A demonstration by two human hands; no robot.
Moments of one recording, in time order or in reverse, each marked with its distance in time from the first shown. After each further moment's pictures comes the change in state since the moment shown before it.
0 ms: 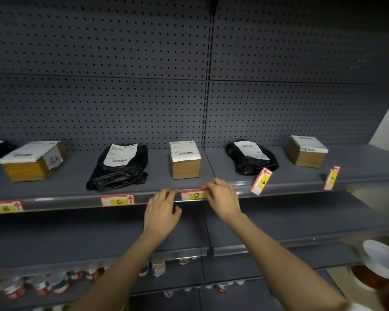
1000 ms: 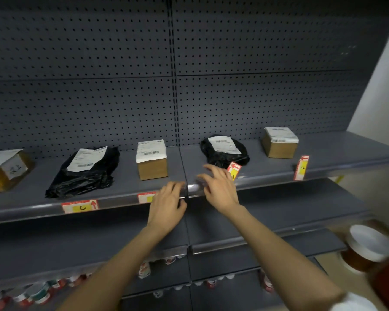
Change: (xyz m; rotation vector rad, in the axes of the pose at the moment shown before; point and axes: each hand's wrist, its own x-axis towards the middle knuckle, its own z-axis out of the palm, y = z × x) left_hand 0.021 0.095 0.030 -0.027 -0.013 0.168; right_hand -0.011 0.082 -0.041 -0.088 0.097 -0.093
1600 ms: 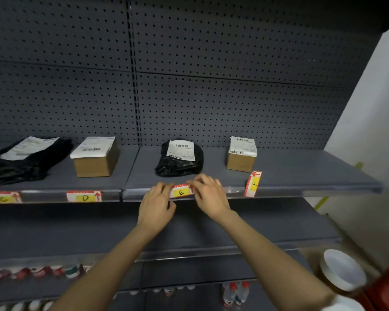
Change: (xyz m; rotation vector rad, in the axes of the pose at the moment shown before) left_hand 0.058 0.132 0.094 0.006 0.025 -0.147; right_hand -0.017 0.163 -0.039 0.051 -0.134 -0.099
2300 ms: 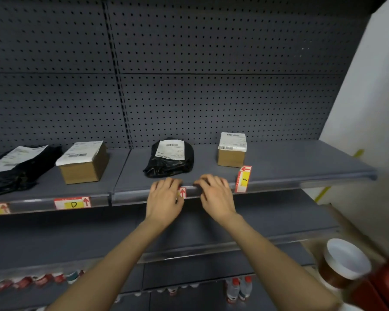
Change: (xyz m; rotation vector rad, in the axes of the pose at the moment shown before) left_hand 0.022 0.045 0.012 0.144 0.029 0.118; right_hand -0.028 0.036 -0.009 -0.060 0.113 0.042
